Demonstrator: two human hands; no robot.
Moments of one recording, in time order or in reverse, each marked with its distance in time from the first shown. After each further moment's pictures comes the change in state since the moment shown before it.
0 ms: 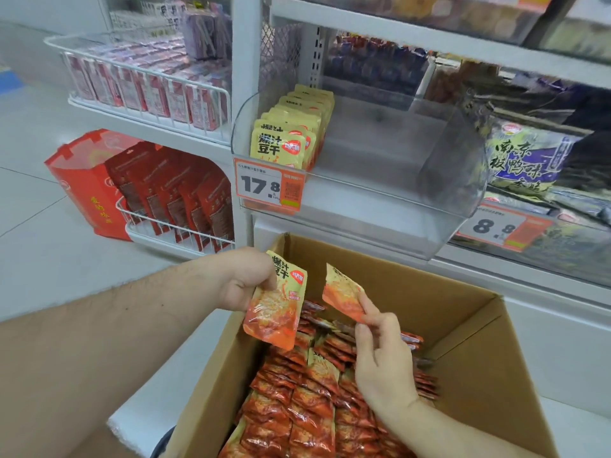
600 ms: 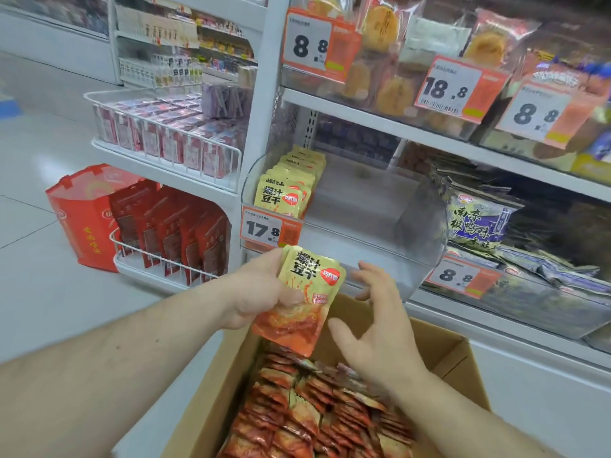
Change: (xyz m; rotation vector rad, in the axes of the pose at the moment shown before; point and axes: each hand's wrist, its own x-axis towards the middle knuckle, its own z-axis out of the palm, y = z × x) left_hand -0.058 0.021 0.009 0.046 -0.145 0.514; right_hand 0.049 -0.098 -0.045 -0.259 0.013 -0.389
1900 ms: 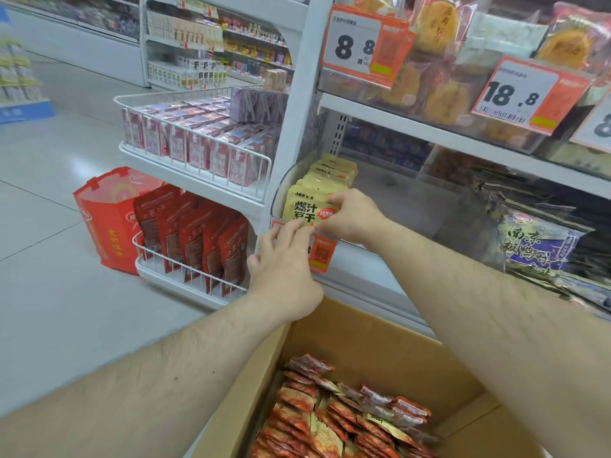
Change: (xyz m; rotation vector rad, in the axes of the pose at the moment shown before) left_hand 0.025 0.016 -0.014 0.864 0.529 0.210; right_hand 0.213 -0.025 0.054 -0.127 -0.392 0.212
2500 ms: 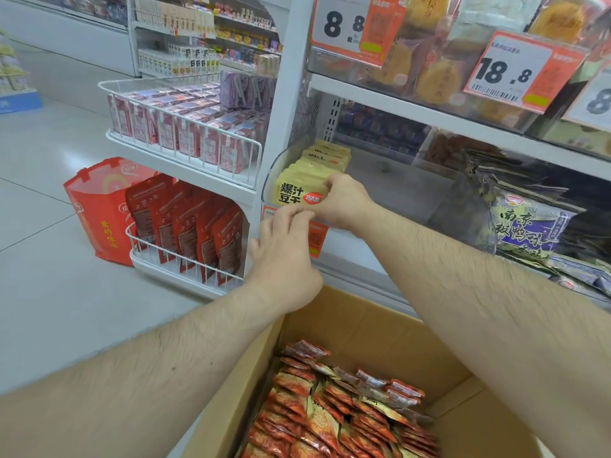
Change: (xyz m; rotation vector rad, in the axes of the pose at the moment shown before) left_hand -0.007 0.009 0.007 -0.028 0.066 0.077; right_hand -0.006 -0.008 0.002 -0.032 0.033 0.079
